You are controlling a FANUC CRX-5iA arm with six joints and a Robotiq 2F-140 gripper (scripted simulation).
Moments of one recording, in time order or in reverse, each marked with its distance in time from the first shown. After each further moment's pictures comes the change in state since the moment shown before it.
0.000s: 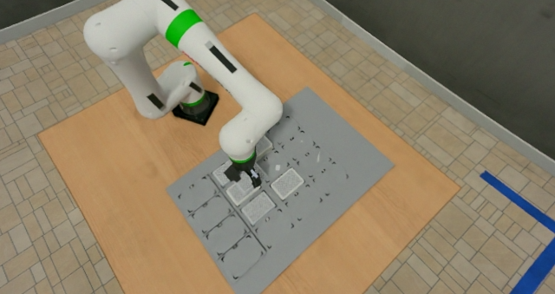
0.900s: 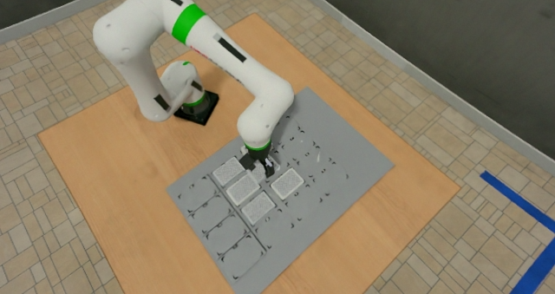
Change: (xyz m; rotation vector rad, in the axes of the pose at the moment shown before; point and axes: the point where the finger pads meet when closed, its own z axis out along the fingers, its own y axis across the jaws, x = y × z) arm -0.067 0.000 0.000 0.000 0.000 0.000
